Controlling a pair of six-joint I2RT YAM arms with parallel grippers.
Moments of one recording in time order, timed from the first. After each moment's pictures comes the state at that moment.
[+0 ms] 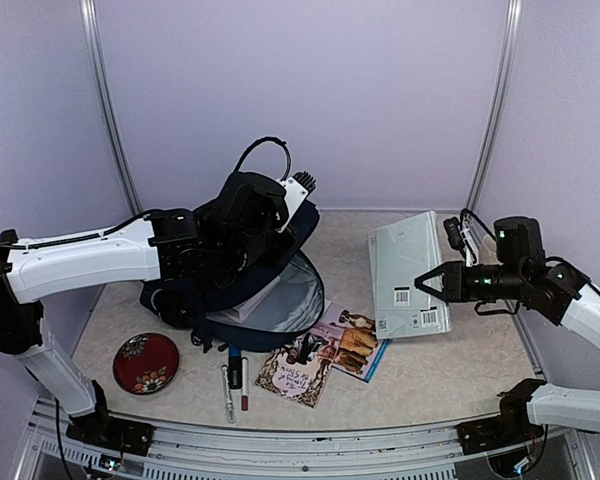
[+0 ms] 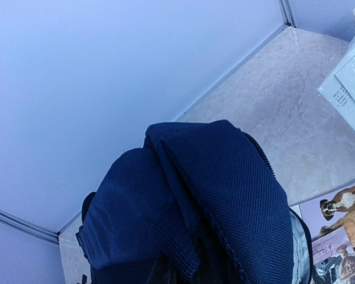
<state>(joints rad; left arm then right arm) -1.08 1.62 1.45 -0.32 -0.71 0.22 0.46 0.85 0.74 -0.44 -0.41 0.43</state>
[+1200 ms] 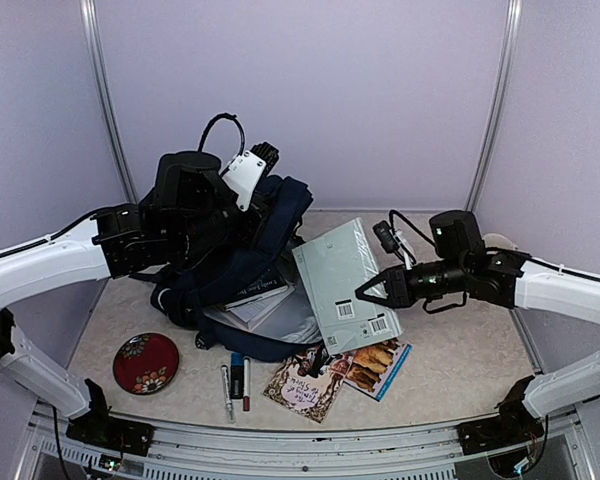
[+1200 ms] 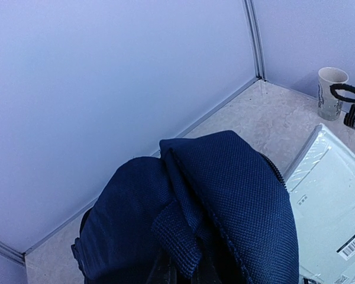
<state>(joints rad) -1.01 1.41 1.33 -0.21 -0.46 0.18 0.69 1.18 0.82 -0.17 -0.51 0.35</state>
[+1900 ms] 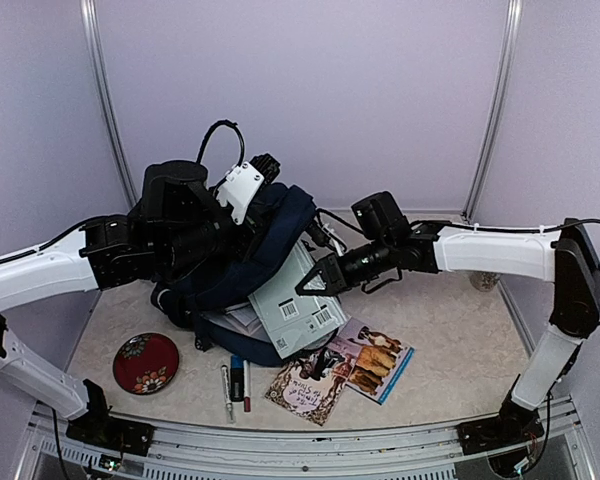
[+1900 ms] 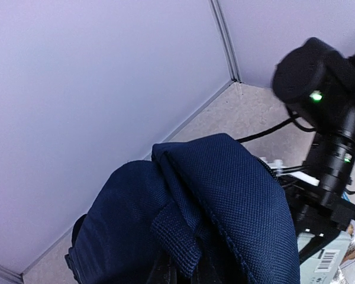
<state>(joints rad) -1.03 1.33 1.25 -0.17 -0.38 0.25 0.79 1.67 1.22 -0.19 -0.65 0.35</state>
